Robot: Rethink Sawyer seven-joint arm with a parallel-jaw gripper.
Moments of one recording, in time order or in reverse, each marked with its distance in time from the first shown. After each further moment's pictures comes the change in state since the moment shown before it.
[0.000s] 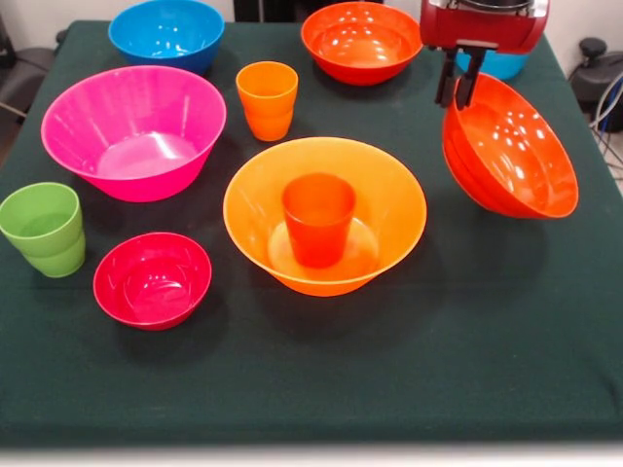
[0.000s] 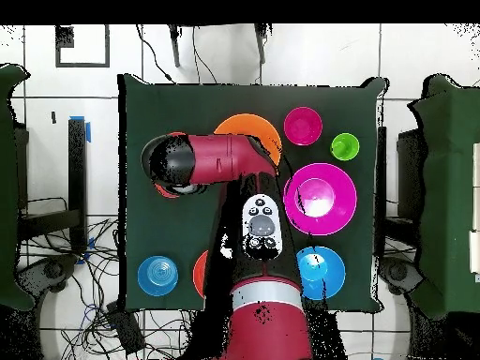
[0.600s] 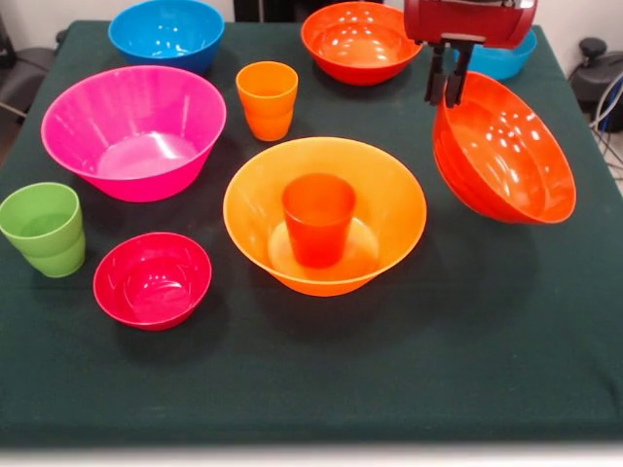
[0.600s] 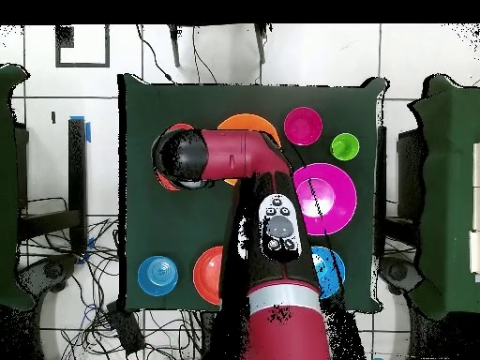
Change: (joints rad) arm -0.051 -0.020 0.031 0.000 0.006 0.001 0.000
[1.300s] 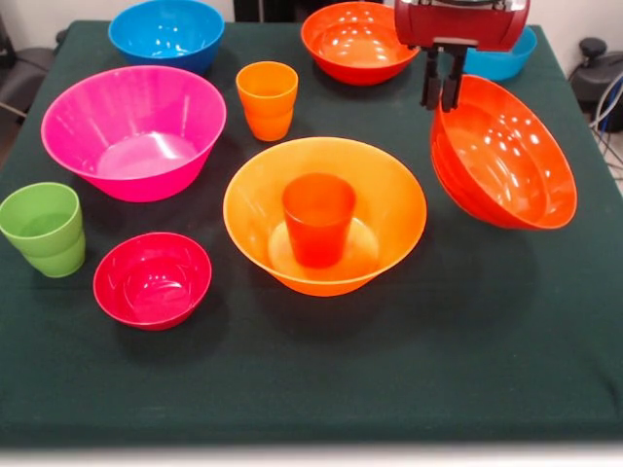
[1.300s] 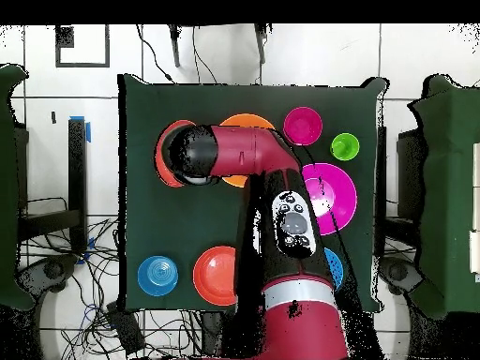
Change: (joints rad) arm -0.045 0.000 0.047 0.000 0.000 0.004 0.000
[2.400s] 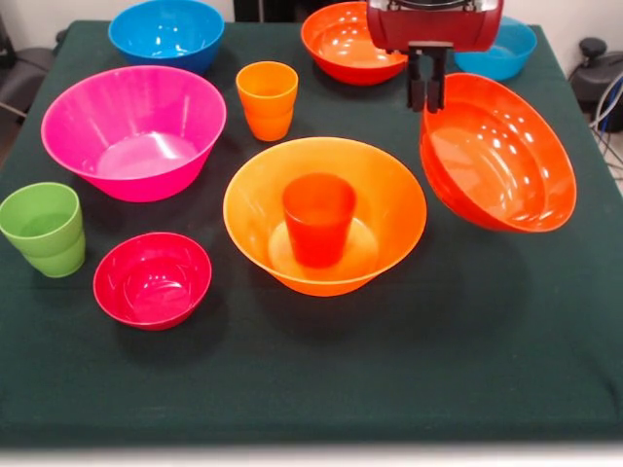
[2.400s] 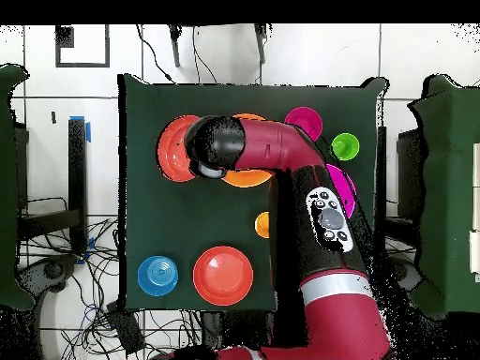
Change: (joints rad) arm -0.133 0.000 0.124 0.010 0.000 0.043 0.000
